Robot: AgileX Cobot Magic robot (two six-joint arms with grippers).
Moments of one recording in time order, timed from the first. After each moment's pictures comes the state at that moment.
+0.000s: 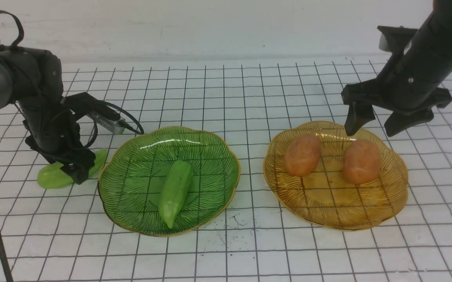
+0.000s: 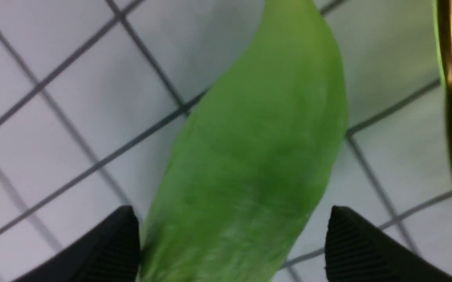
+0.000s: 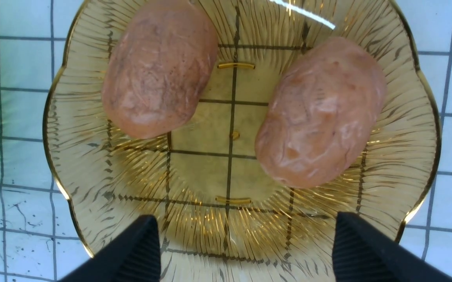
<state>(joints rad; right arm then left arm) 0.20 1.83 -1.63 0.14 1.24 0.09 0.01 2.09 -1.57 0.15 0.99 0.52</state>
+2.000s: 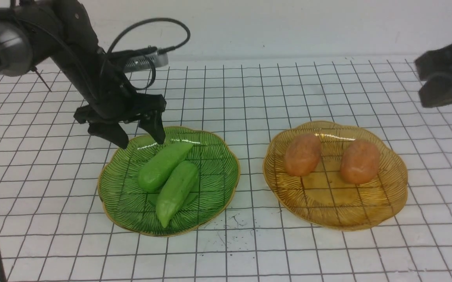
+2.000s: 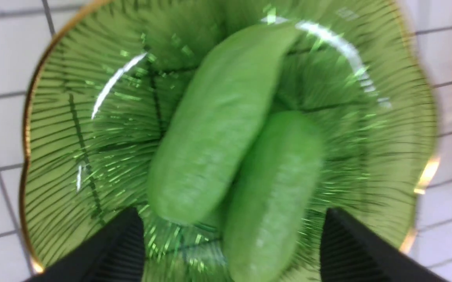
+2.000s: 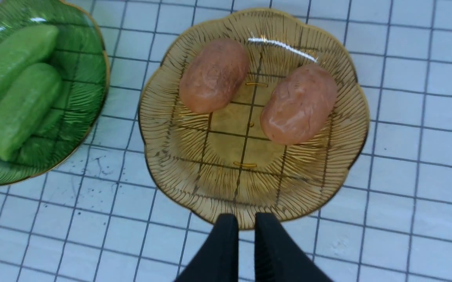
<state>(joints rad) 0.20 1.19 -1.37 0.13 1.25 0.02 -0.12 1.97 -1.78 -0.28 1.23 0.04</state>
